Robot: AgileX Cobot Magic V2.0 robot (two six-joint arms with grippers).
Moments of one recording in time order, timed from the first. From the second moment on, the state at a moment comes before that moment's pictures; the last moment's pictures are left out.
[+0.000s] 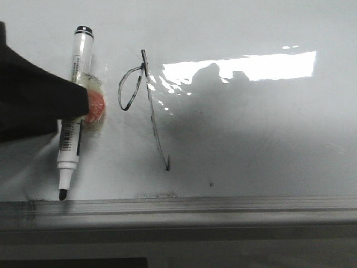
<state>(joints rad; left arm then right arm) -1.04 1.02 -0.31 -0.63 -0.42 -0.06 0.78 1.04 -0.95 0.54 0.56 -0.42</state>
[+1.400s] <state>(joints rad) -1.04 0.43 -0.01 -0.49 -0.44 0.03 0.78 0.08 -0.03 0.40 0.05 -0.43</state>
